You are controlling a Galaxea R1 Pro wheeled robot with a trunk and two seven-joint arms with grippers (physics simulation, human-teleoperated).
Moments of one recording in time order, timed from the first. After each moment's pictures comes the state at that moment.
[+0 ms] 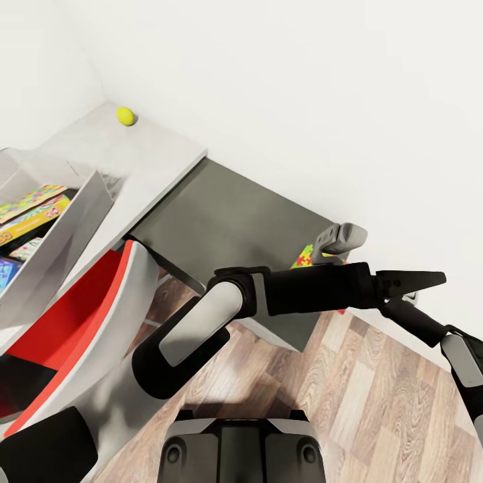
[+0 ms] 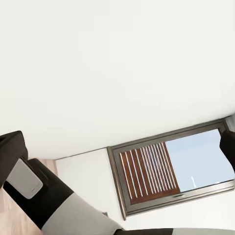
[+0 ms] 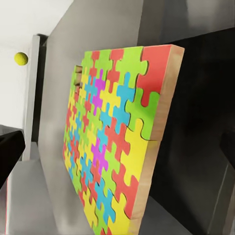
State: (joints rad) left arm -0.99 -0.17 -0.84 -1.61 1.55 0.63 0.12; right arm -0.65 -0.40 -0.26 -0.90 -0.82 0.65 0.92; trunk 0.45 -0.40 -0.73
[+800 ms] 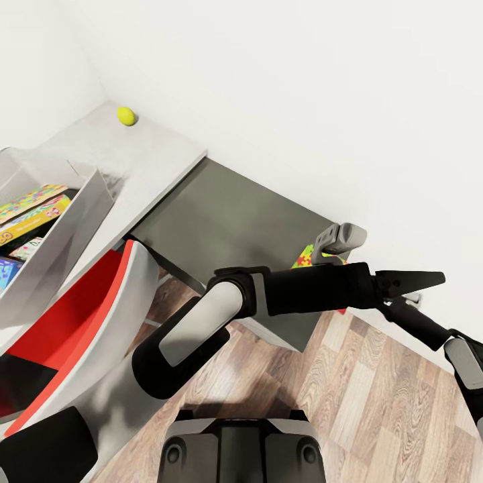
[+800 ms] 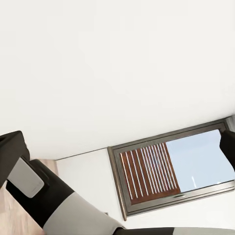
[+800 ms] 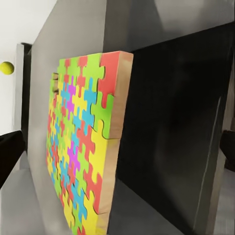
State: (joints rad) left arm -0.99 -0.17 -0.84 -1.61 1.55 0.63 0.12; right arm -0.65 -0.41 -0.28 -0.85 -0.83 0.65 0.89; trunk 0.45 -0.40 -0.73
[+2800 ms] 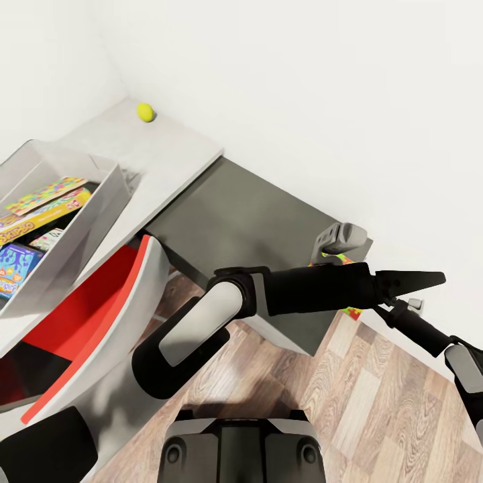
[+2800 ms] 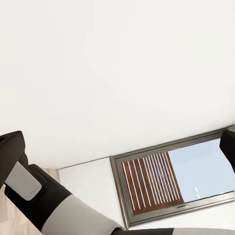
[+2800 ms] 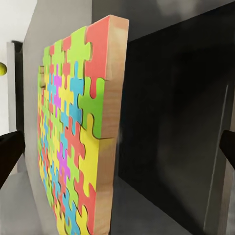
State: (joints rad) left arm -0.99 -0.17 -0.84 -1.61 1.55 0.63 0.12; right arm -0.65 -0.40 -0.31 -0.79 -0.84 0.65 0.88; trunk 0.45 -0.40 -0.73
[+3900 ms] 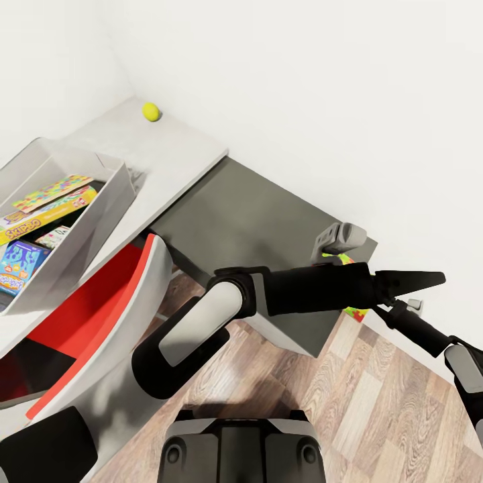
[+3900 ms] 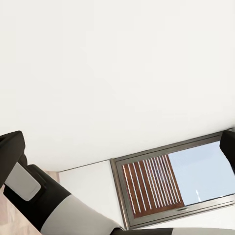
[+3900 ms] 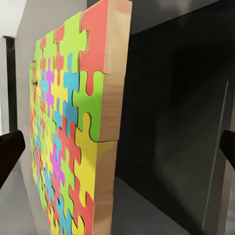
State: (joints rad) left arm -0.99 -0.17 -0.84 -1.61 1.55 0.63 0.11; right arm -0.65 -0.40 -0.31 -0.79 -0.84 0.65 0.85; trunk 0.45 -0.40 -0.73
